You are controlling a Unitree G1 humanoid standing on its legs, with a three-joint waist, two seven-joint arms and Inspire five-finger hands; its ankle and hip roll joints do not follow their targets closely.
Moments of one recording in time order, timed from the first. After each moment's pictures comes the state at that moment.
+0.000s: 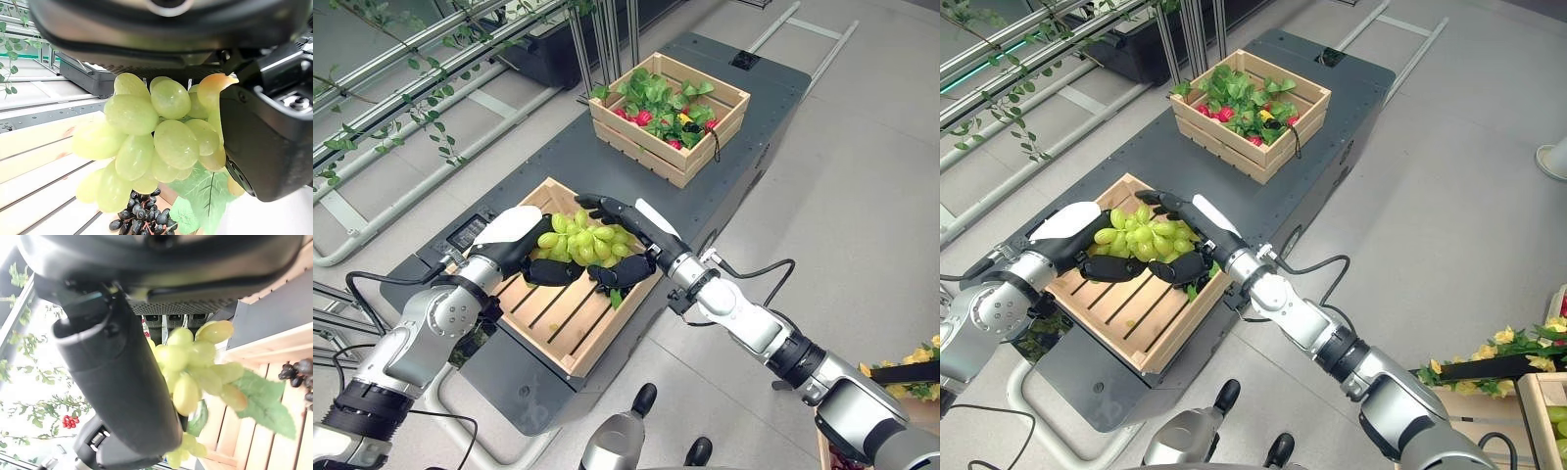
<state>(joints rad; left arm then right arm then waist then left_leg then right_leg) -0.17 0.98 -0.16 -0.04 0.26 -0.05 -0.12 -0.66 -0.38 0.75 0.20 0.16 -0.11 -0.12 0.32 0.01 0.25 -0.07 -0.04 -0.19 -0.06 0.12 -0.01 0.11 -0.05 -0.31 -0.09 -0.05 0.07</state>
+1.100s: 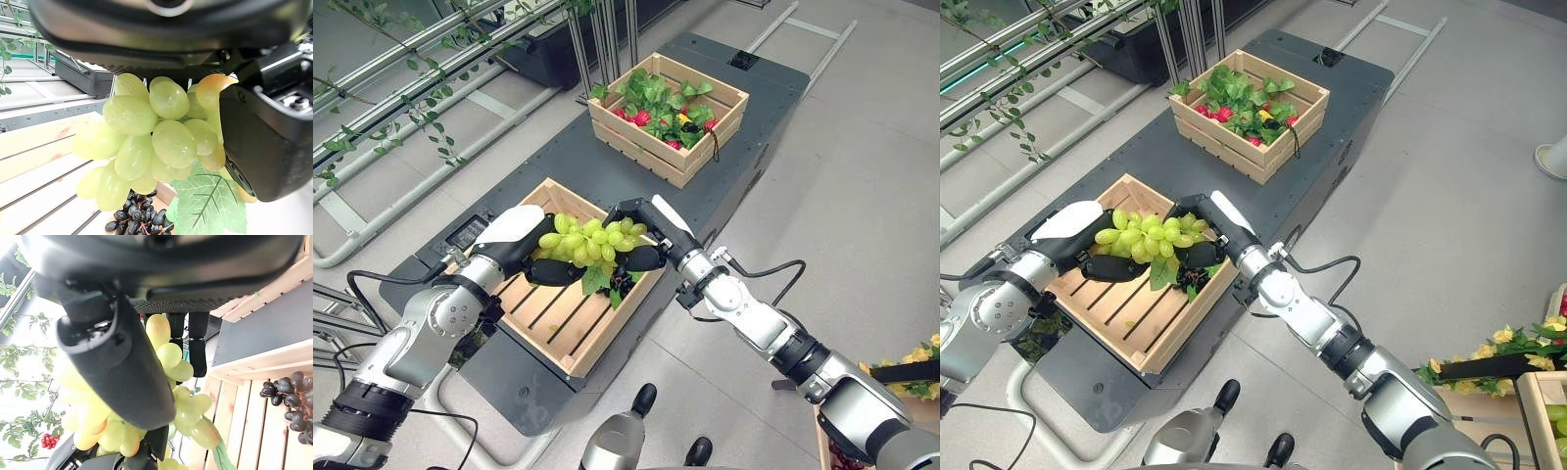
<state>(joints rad) -0.17 0.98 -0.16 -0.05 0.26 -0.05 -0.13 -0.65 -0.38 0.73 0.23 0.16 -0.10 -0.13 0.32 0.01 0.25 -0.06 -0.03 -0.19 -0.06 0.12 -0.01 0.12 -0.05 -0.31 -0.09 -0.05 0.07</state>
